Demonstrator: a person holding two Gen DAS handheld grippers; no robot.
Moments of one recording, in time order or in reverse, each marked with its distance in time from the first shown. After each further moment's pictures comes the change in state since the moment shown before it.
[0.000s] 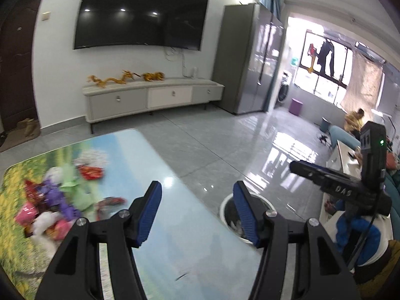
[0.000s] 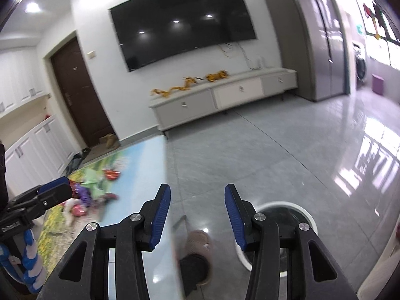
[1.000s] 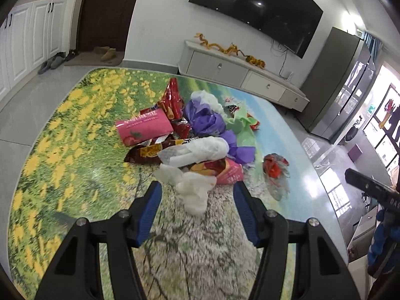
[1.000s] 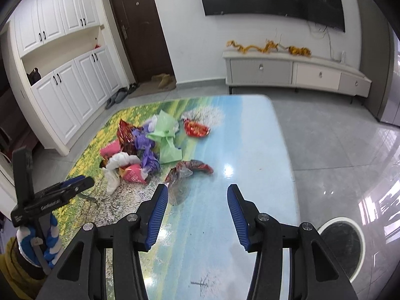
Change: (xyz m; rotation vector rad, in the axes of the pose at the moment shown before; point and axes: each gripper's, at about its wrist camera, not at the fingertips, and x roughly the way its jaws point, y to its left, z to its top) left arm -0.014 0.244 -0.109 -0.439 0.113 0.305; right arm 0.136 0.183 -0.029 -0.291 0.295 0.229
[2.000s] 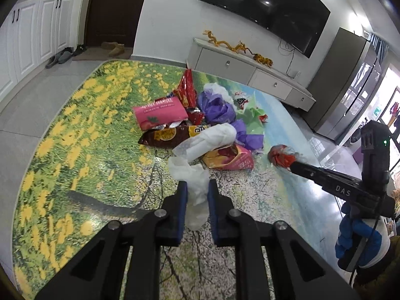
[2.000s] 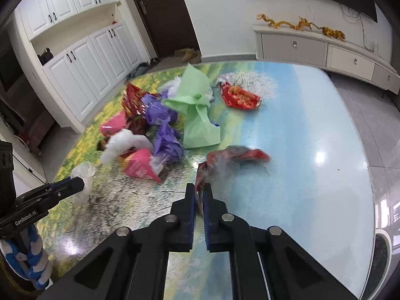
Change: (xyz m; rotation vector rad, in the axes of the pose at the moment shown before) left arm -0.026 0.009 -0.021 -0.022 -0.001 0.036; right arm 0.096 0.029 -0.003 -0.047 0.113 0.136
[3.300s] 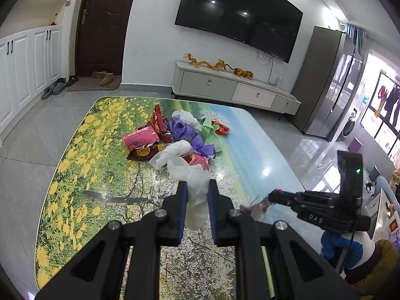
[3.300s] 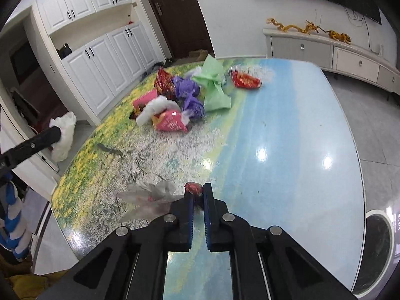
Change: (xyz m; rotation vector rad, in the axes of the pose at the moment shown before) left arm -0.088 -0.058 -0.014 0.123 -0.109 -0.022; right arm -0.057 0.009 -0.061 -0.039 -0.020 0.069
